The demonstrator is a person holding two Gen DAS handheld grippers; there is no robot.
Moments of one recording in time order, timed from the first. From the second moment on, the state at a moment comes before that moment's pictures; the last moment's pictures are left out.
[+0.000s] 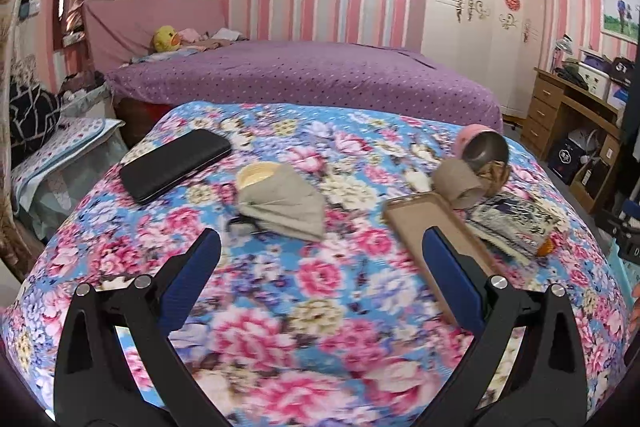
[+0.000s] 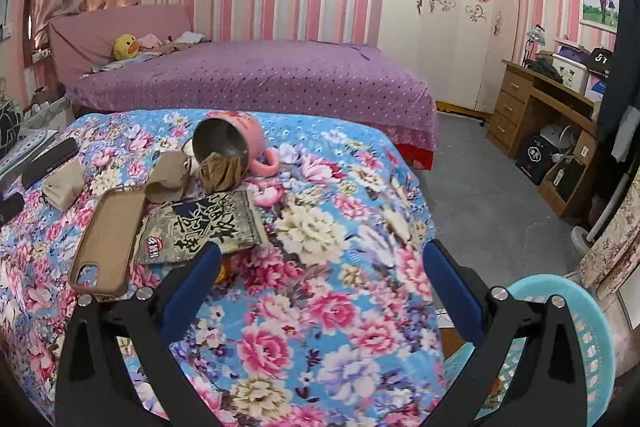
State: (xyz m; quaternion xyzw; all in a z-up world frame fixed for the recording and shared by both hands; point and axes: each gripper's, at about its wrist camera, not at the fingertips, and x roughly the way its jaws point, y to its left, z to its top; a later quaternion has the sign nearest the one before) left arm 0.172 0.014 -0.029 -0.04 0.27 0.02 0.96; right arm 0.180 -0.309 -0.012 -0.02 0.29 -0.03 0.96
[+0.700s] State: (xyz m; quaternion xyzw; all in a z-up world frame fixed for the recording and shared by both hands) left arm 0.240 0.042 -0.050 -0.05 0.34 0.04 0.94; right arm 0.202 -0.326 -0.023 0.02 0.29 -0.05 0.96
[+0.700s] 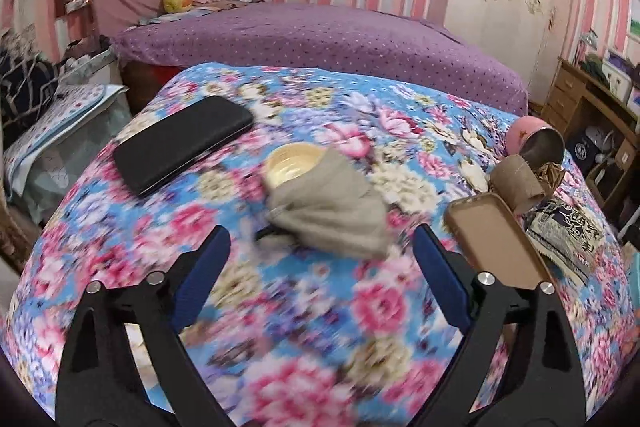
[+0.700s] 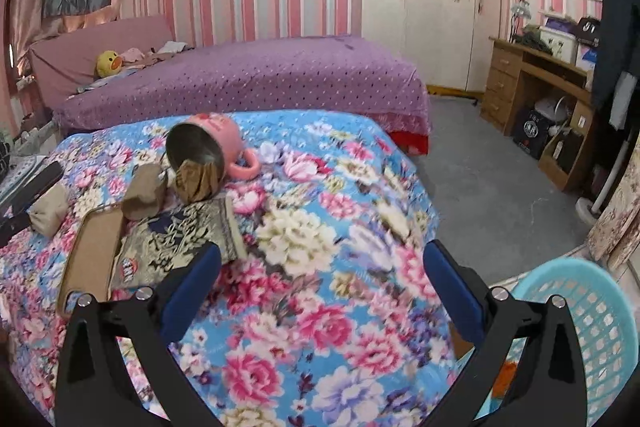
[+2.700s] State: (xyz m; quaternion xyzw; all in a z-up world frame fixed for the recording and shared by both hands) left arm 0.191 0.033 -0.025 -0.03 0.33 0.02 0.94; right arm 0.206 -0.278 -0.006 0.00 0.27 0.04 0.96
